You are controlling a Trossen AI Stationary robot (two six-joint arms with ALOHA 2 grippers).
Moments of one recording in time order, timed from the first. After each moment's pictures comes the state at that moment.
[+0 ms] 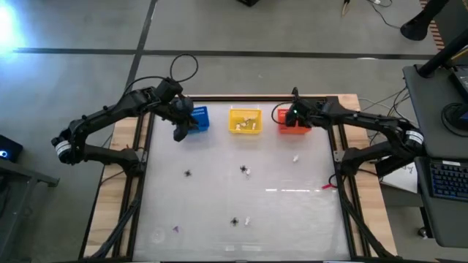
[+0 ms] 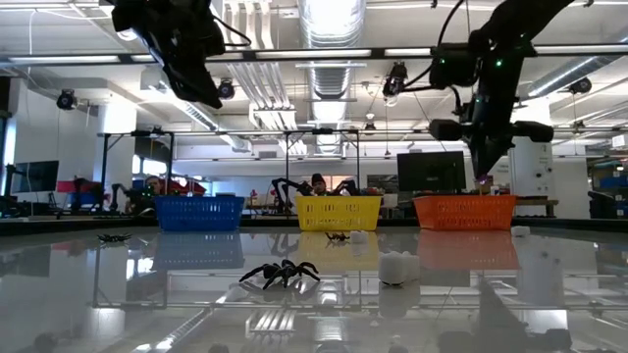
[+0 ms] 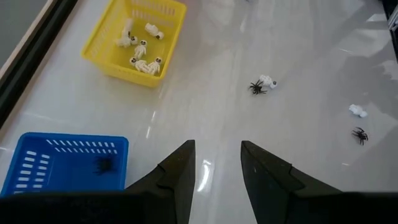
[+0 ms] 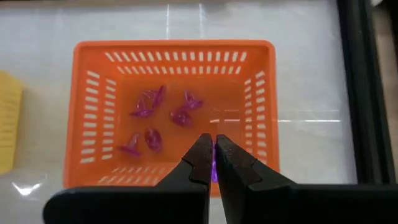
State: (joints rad) left arm 0.63 1.19 1.08 -0.82 0.43 0.22; right arm -0.59 1.29 0.86 -0.80 0.35 0.94
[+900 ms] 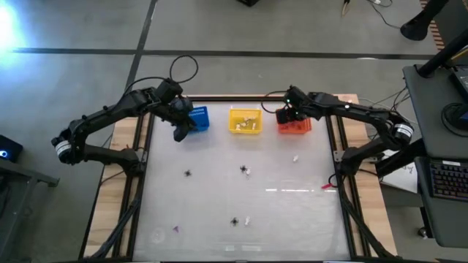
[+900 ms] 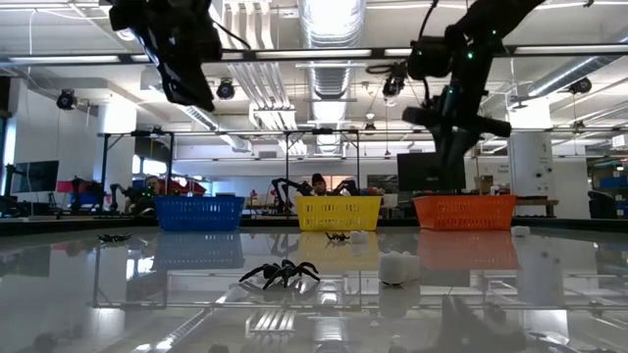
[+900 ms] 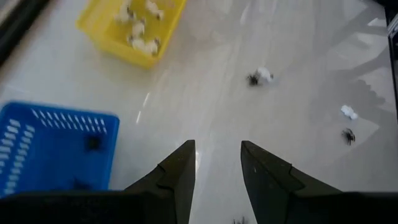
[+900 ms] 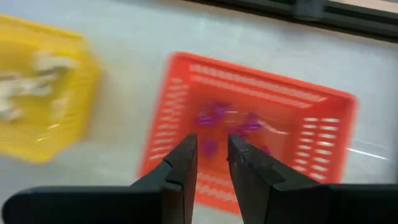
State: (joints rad) left arm 0.63 1.19 1.08 -0.86 0.43 0.15; right arm -0.61 1.42 1.03 -0.78 0.21 0.68
